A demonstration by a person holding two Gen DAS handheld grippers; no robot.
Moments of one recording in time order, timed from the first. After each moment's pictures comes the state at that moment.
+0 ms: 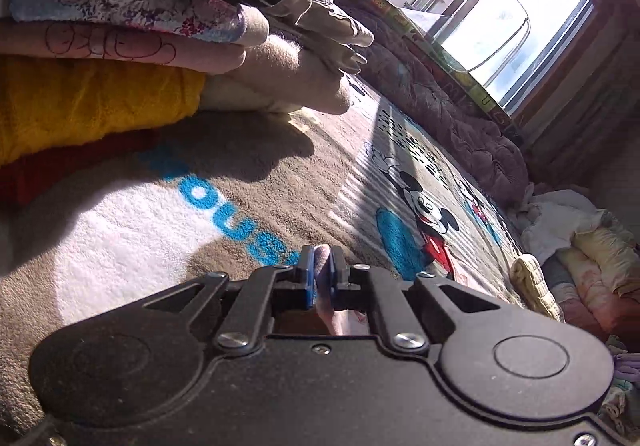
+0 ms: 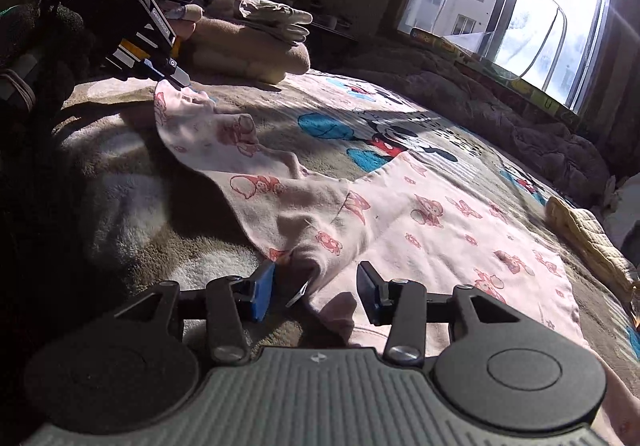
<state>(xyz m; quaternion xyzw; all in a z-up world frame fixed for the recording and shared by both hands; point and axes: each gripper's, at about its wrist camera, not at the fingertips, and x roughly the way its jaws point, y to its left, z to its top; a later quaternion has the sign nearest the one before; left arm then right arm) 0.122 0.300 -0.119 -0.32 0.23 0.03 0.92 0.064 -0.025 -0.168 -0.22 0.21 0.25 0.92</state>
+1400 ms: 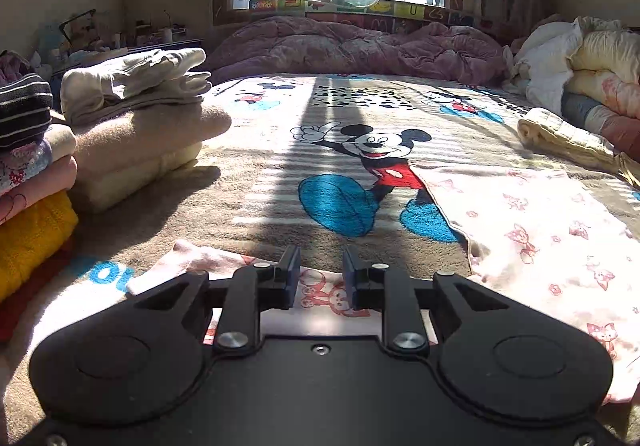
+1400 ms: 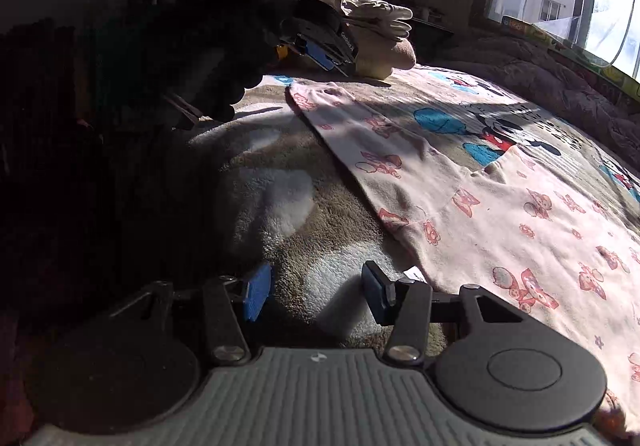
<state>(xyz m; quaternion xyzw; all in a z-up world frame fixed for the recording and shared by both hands) 0.153 0.144 -0.115 0.02 0.24 -0.01 0.97 0.028 -0.024 -0.162 -0.18 0.26 0.41 0.86</state>
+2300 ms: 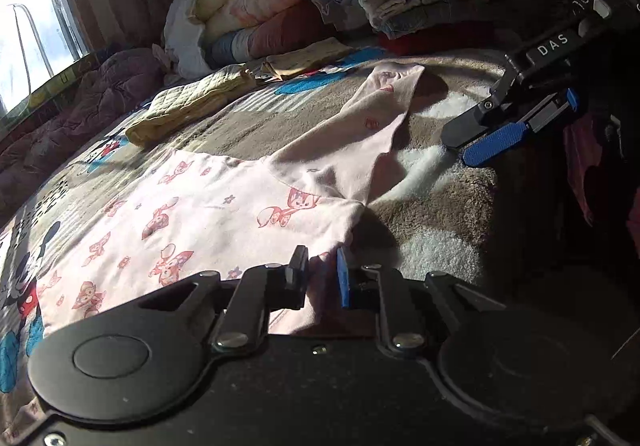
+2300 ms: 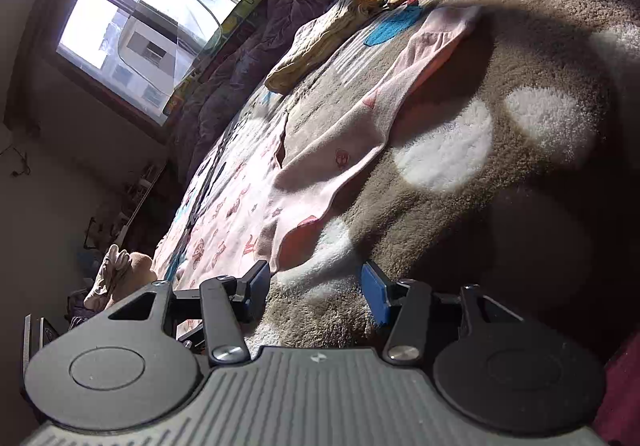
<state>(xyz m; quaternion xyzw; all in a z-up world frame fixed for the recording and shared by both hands) 0.085 -0.094 -0.154 0.26 0.21 -0.40 0.85 0.012 -0.354 -0.203 0.42 0.28 0.08 0.86</state>
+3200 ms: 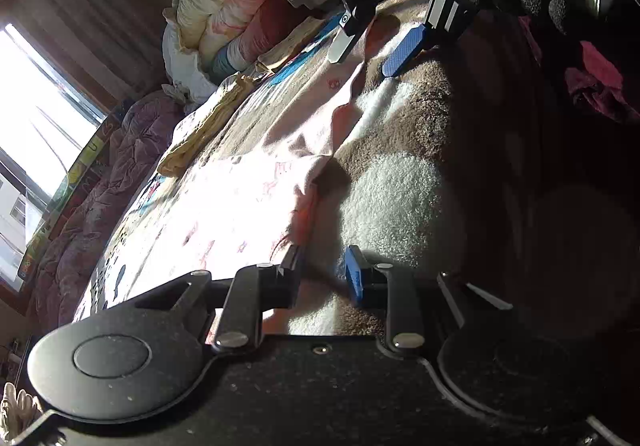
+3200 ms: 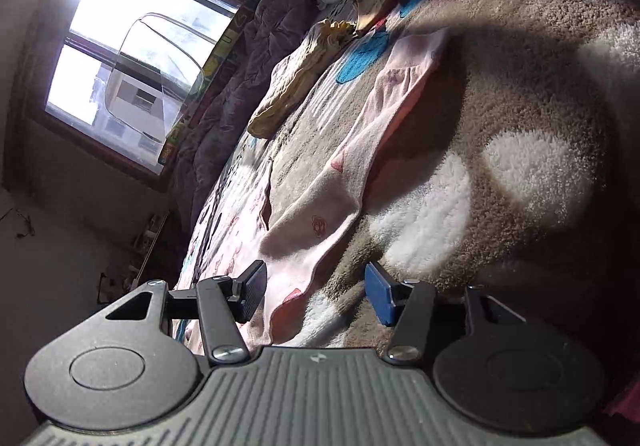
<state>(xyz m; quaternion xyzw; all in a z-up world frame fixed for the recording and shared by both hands) 0.022 -0.104 -0.181 0.43 0.15 -0.33 0.83 0.046 -0.376 -0.207 0.47 0.25 0.07 0.84</state>
